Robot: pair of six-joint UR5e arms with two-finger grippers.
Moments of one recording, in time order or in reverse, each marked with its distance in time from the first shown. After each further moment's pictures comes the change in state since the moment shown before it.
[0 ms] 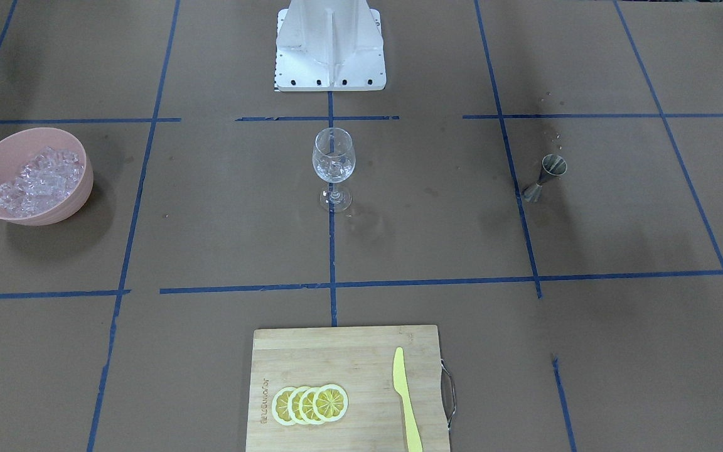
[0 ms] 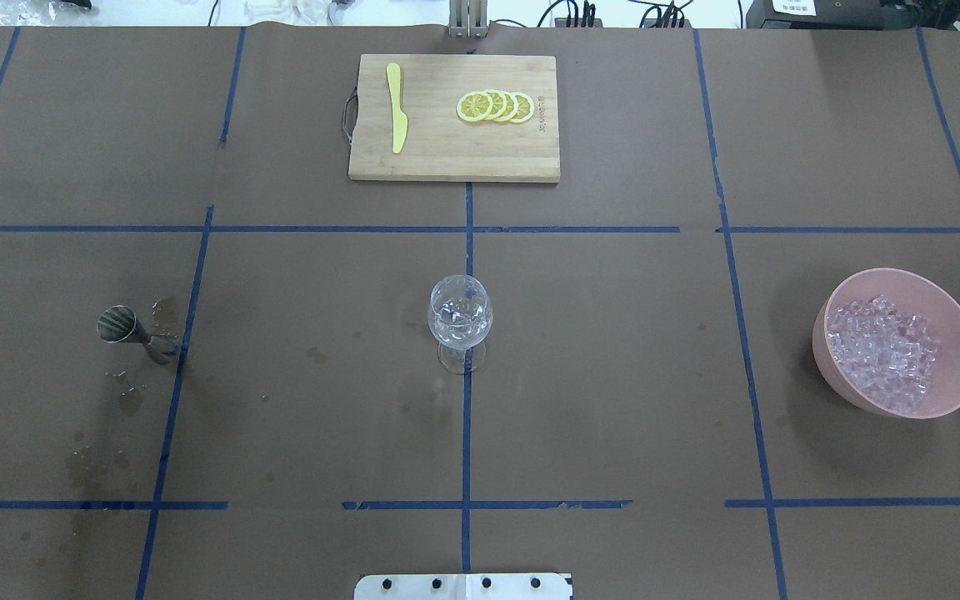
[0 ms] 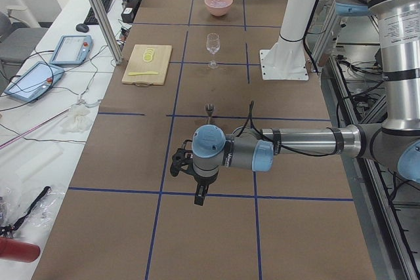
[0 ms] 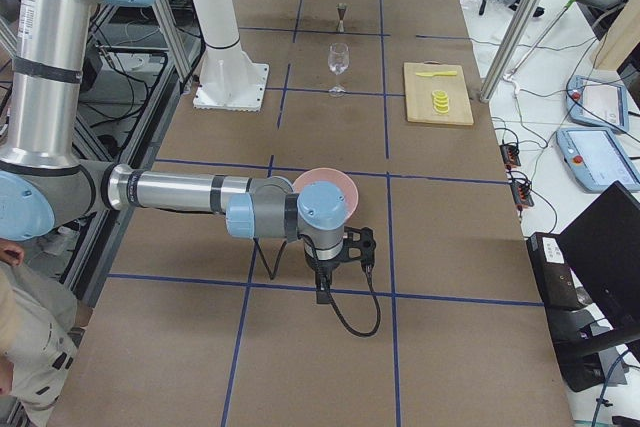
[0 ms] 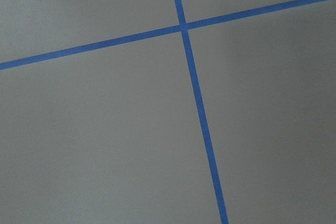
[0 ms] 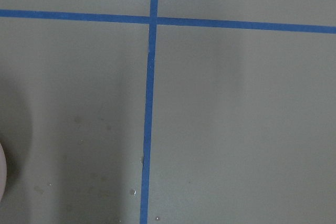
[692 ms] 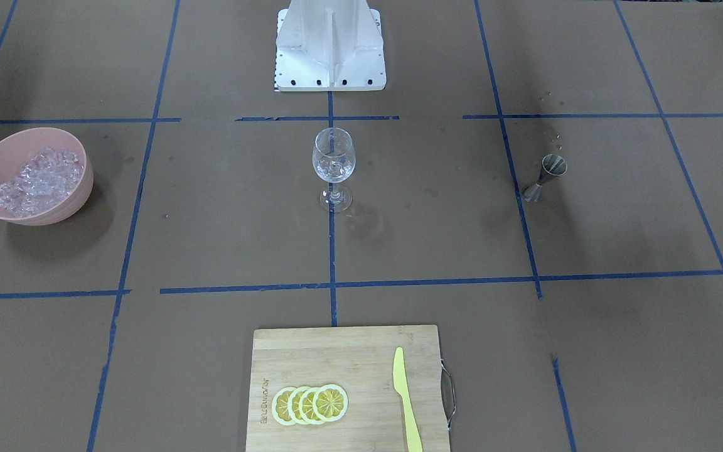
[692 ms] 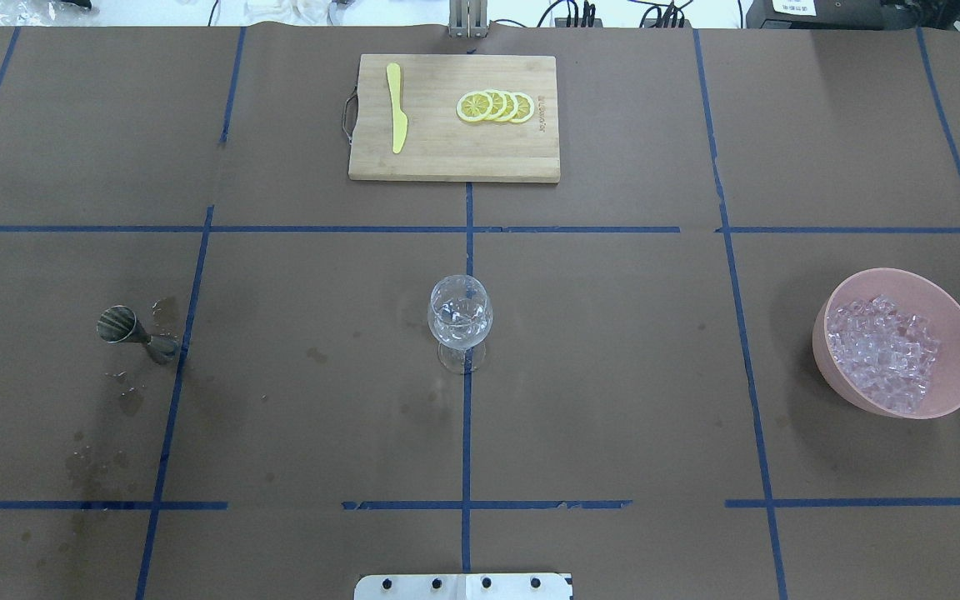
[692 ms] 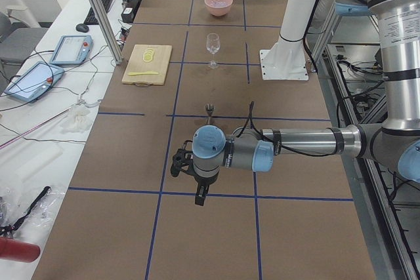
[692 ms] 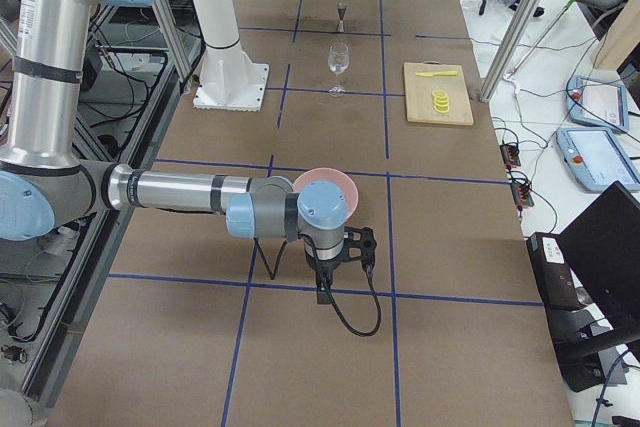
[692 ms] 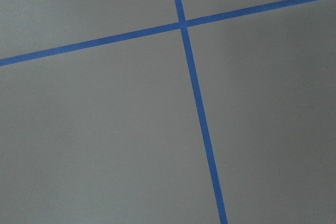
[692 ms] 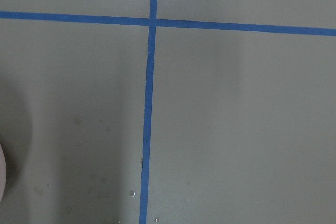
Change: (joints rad) left arm 0.001 0.003 0.001 0.002 -0.004 0.000; right arm 0.001 0.003 0.002 0.001 -0.003 0.000
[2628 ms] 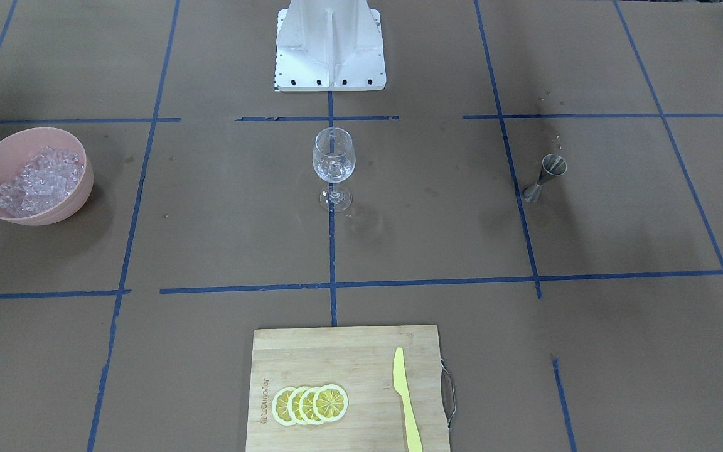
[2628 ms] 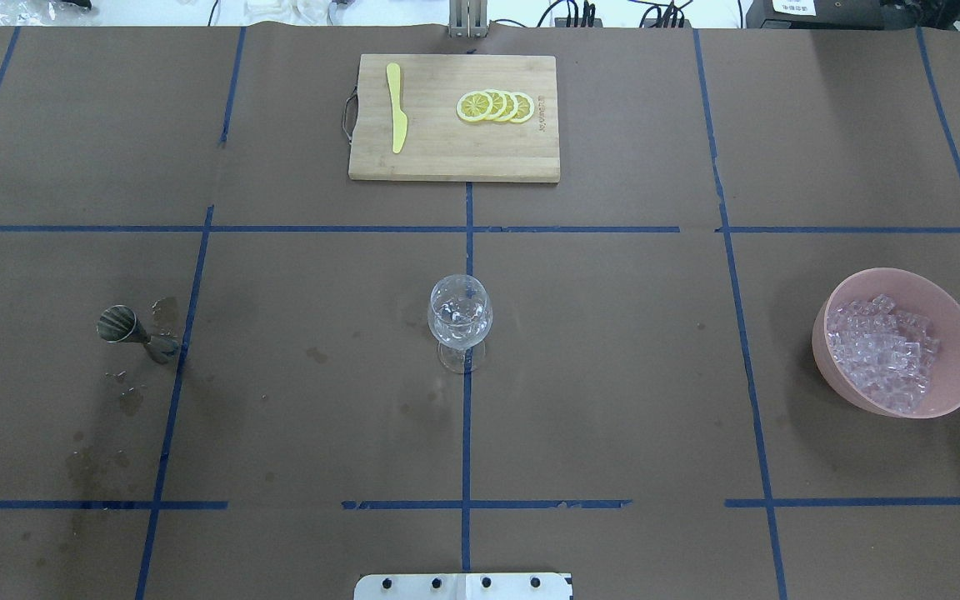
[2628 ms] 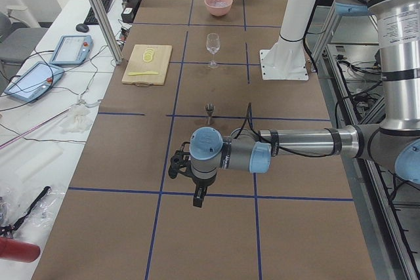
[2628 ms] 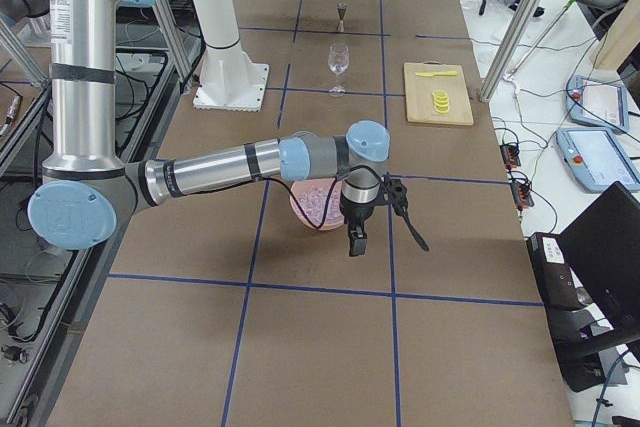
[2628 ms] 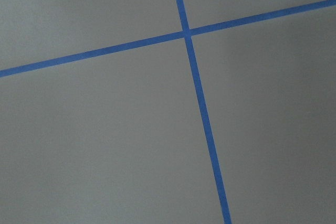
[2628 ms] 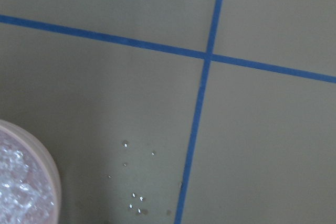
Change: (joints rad) left arm 0.001 -0.007 0.018 -0.002 0.005 -0.002; right arm -0.115 0.137 0.070 -0.219 -0.082 -0.034
